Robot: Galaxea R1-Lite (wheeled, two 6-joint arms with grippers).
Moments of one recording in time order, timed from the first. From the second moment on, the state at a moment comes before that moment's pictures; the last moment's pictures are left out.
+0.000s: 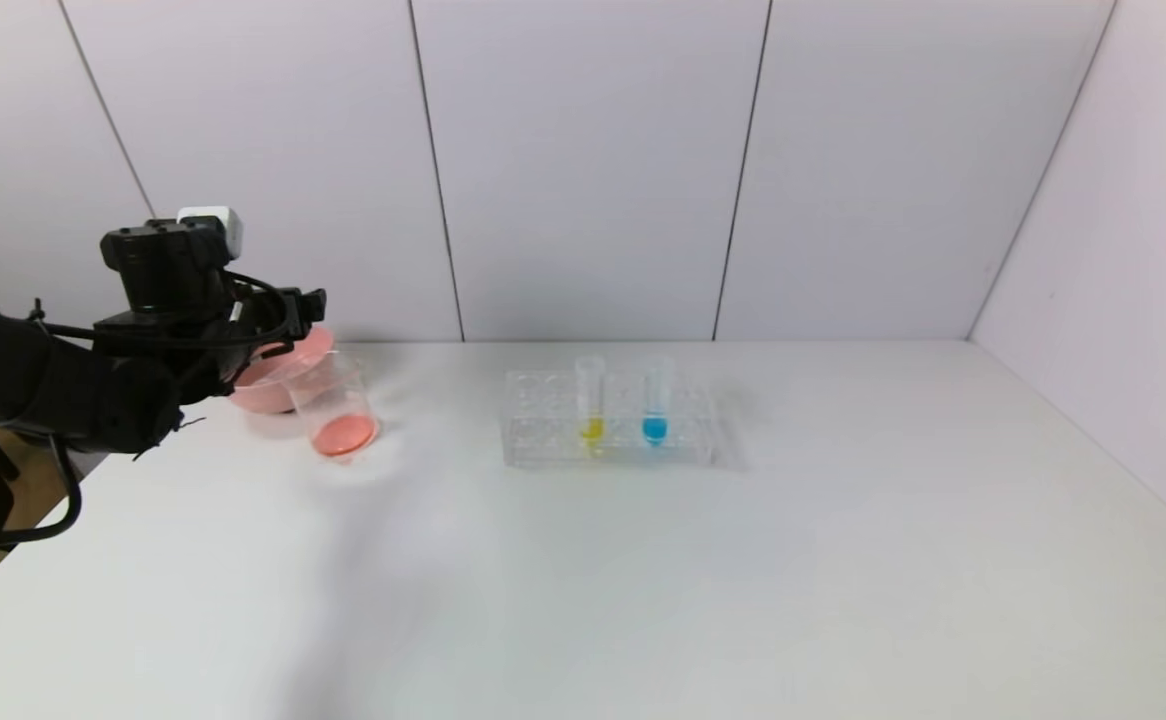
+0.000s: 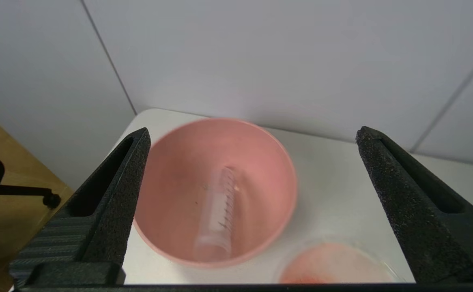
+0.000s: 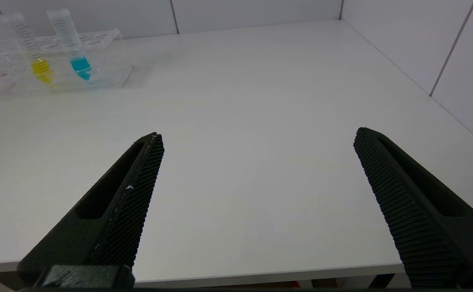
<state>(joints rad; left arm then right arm) -0.01 1.96 -1.09 -0.77 0.24 -0.03 0.00 0.00 0.00 0.00 -0.04 0.09</state>
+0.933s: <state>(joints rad) -0.52 1.51 -0.65 -0.57 -0.21 -0.04 0.00 0.00 0.00 0.00 -0.04 0.09</state>
